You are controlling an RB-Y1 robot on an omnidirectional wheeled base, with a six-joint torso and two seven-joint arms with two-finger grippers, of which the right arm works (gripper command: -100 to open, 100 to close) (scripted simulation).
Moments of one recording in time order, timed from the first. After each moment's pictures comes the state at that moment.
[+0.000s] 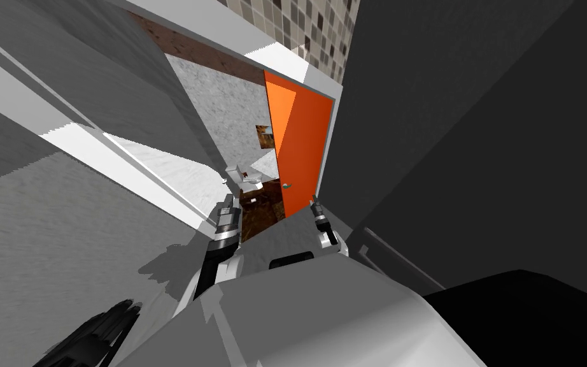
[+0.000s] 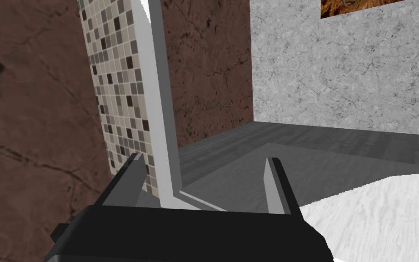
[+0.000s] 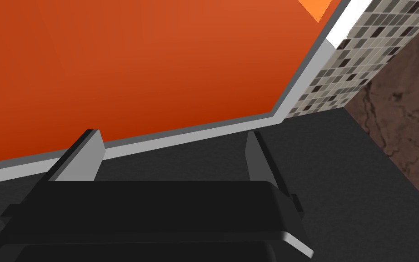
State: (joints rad) arm 0.20 -0.10 0.09 -1.54 0.00 -0.60 -0.06
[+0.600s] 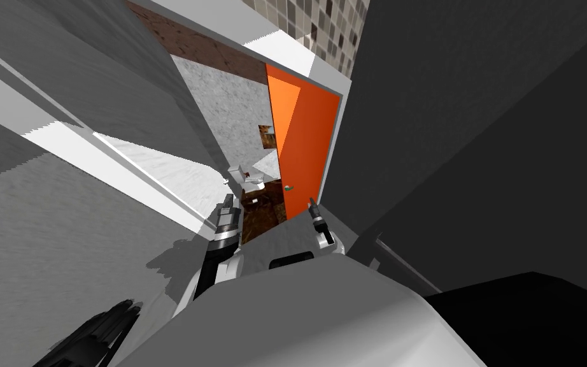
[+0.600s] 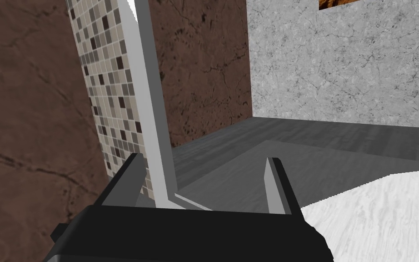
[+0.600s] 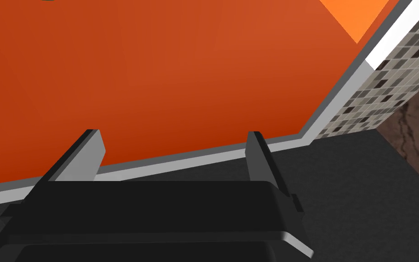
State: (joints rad) arm 0.13 -0.09 0.10 -1.37 0.01 -0.63 -0.06
